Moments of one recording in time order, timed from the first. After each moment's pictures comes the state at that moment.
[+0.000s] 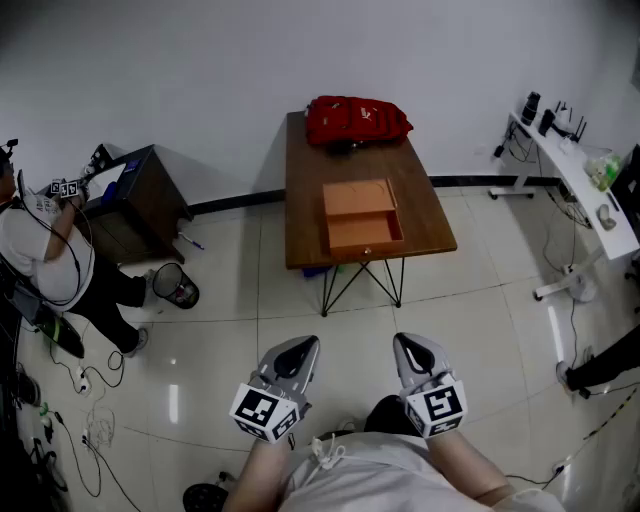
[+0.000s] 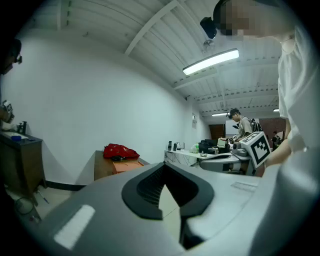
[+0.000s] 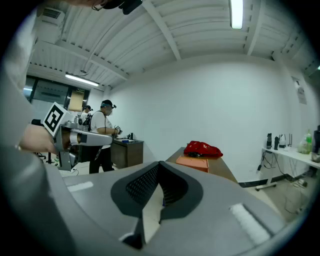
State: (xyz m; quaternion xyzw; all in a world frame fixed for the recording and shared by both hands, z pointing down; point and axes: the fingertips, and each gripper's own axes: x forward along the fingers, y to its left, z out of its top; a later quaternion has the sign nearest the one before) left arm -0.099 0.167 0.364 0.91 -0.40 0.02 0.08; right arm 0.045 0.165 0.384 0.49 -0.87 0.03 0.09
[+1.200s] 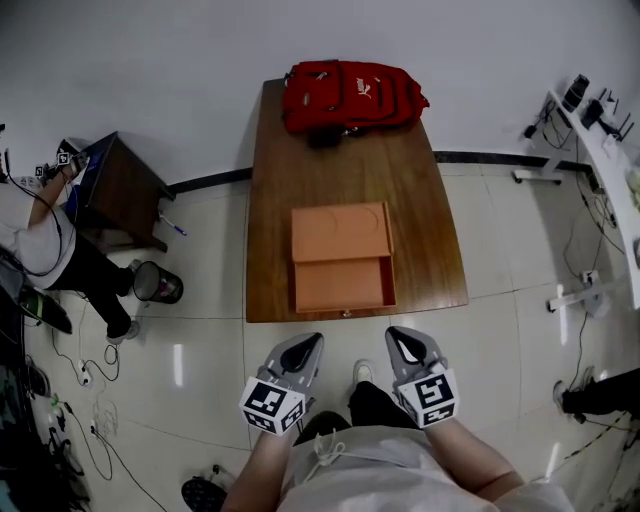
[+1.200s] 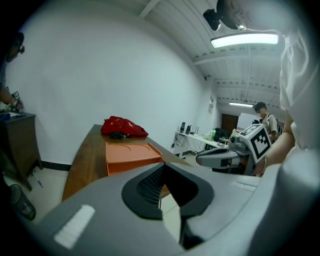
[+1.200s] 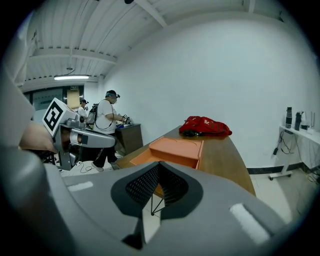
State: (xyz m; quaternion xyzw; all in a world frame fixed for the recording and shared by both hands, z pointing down) left arm -0.009 -0.118 0.474 0.88 -0.42 0.10 0.19; right arm 0.114 -0.129 0.489 0.43 -0.88 0.13 0.17
